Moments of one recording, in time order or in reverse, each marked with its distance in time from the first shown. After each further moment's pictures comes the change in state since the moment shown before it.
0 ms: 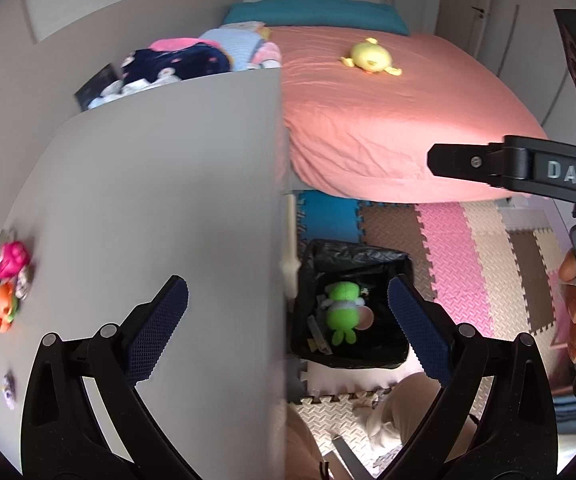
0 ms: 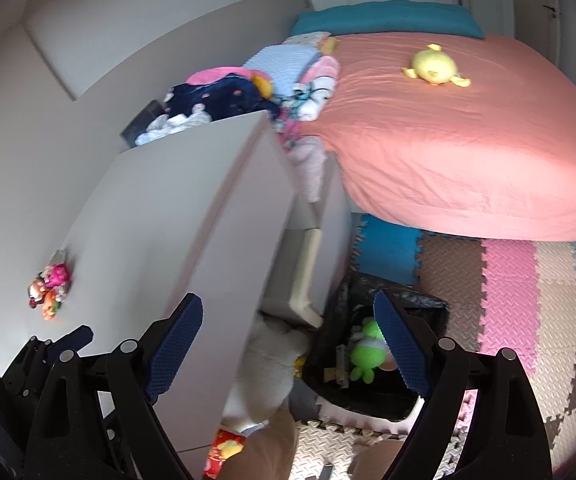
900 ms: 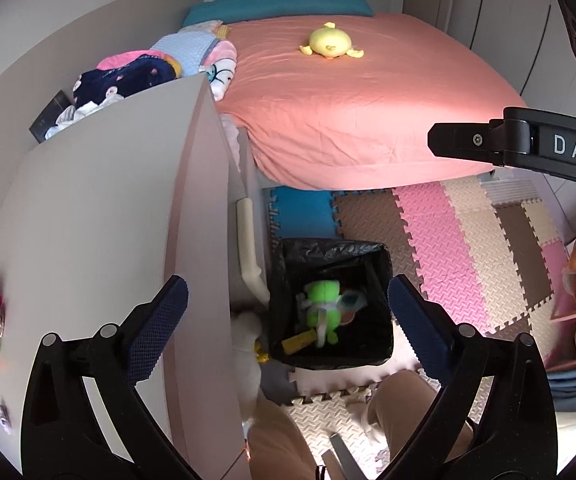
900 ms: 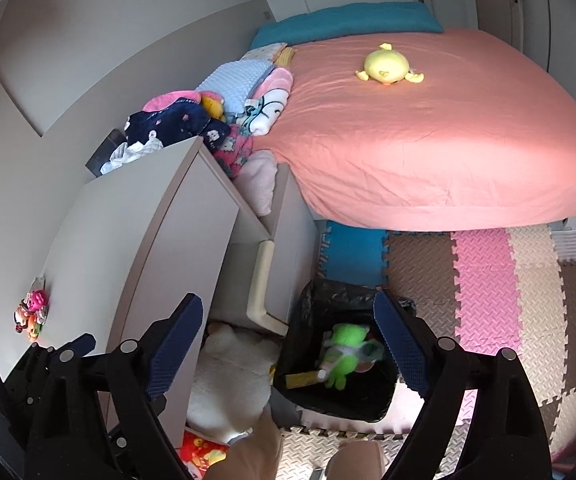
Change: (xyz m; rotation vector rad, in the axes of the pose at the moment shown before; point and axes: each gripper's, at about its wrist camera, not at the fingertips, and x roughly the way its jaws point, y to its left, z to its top) left arm 0.028 -0.077 0.015 0.121 0.029 -0.058; right arm -0.024 -0.079 -0.004 0.095 -0.050 -0.091
